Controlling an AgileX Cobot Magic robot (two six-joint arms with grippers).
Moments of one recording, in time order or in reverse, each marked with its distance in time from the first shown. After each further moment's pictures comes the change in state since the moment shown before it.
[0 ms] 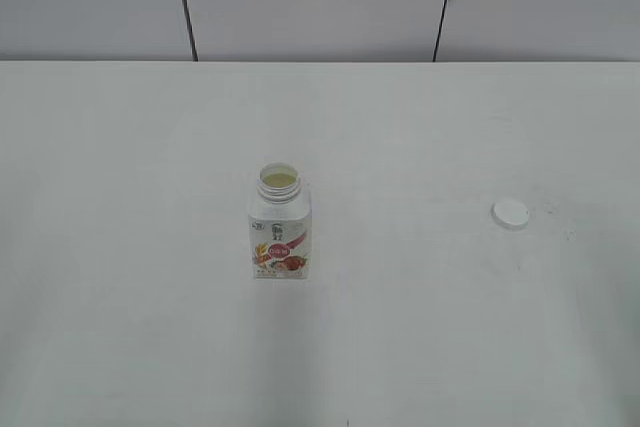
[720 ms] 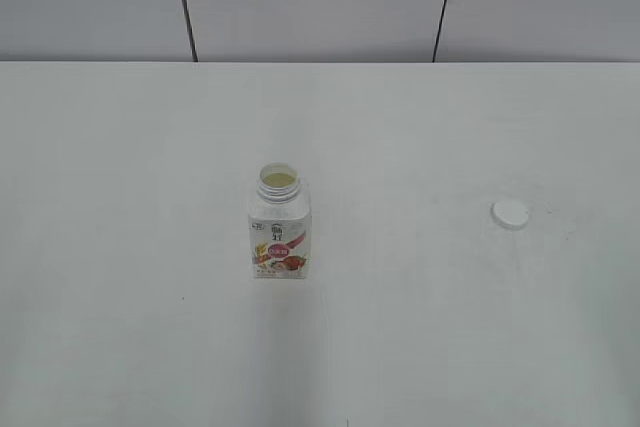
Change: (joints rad) left arm 0.000 -0.247 0.003 0.000 -0.001 0.006; right arm 0.000 -0.463 0.004 0.000 -0.003 0.005
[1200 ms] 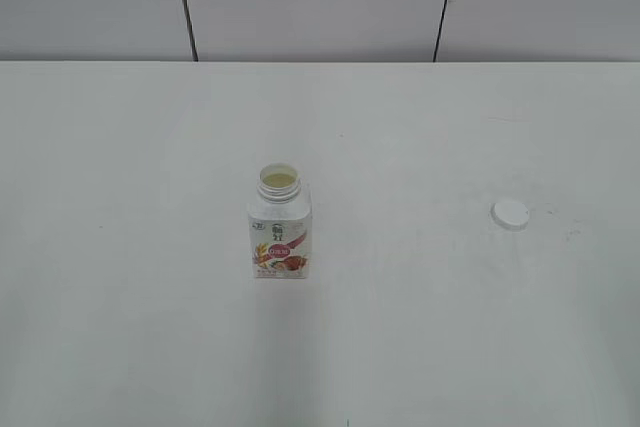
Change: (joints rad) left arm 0.000 0.000 0.000 0.000 0.000 0.002; right arm 0.000 -0.006 0.001 0.000 -0.002 0.000
